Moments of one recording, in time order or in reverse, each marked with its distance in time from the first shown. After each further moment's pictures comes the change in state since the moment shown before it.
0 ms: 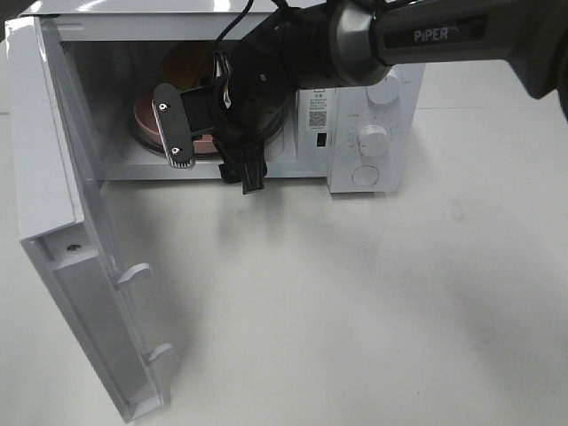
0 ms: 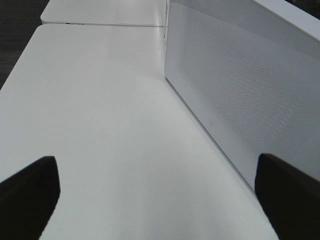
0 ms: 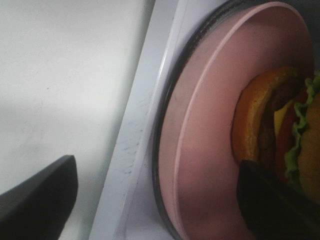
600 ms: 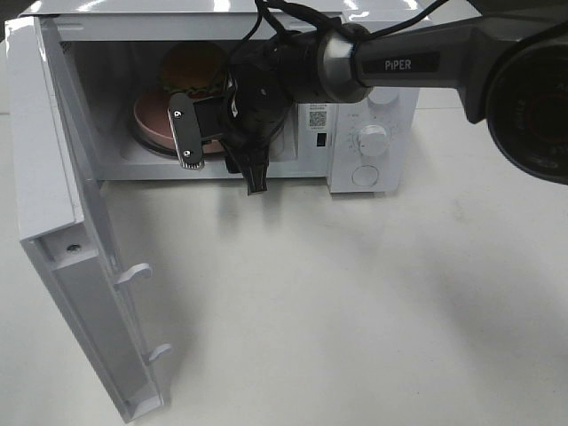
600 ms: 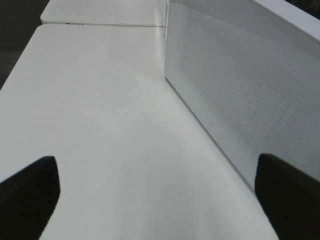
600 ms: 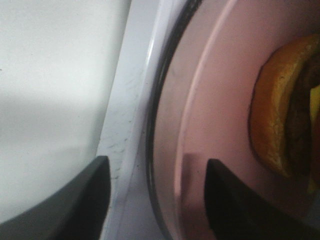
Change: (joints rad) left arm 0.000 0.000 0.000 0.000 0.000 0.000; right arm -0.043 0.126 -0.125 0.008 0.008 0.003
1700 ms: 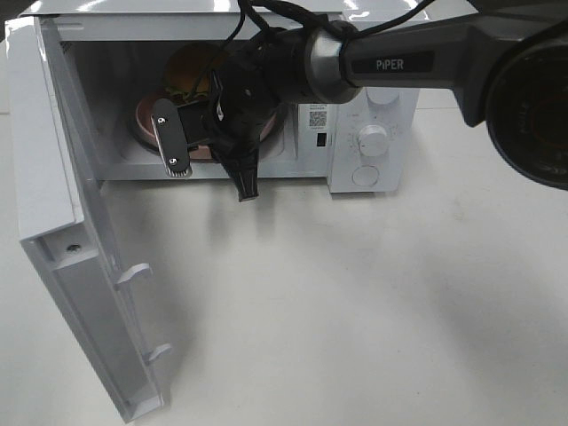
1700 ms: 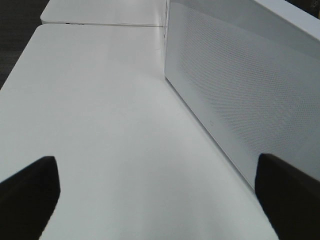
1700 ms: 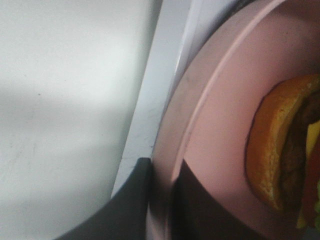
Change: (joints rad) left arm 0.000 0.000 0.000 0.000 0.000 0.000; right arm 0.041 -0.018 0.004 -0.004 0.046 -0.015
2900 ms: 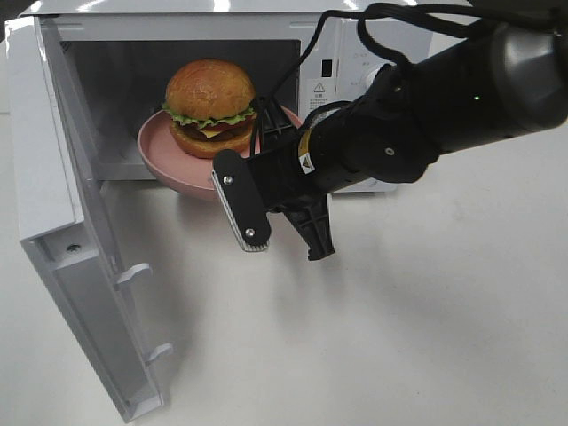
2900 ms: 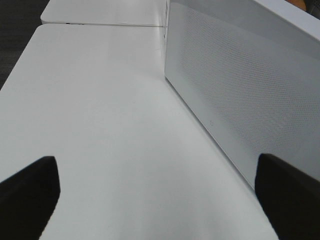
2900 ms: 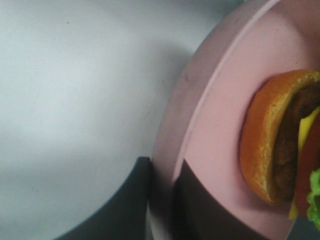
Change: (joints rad) left arm 0.000 0.000 0.000 0.000 0.000 0.000; right arm 0.007 -0.496 0.805 -0.063 -0.424 -0.033
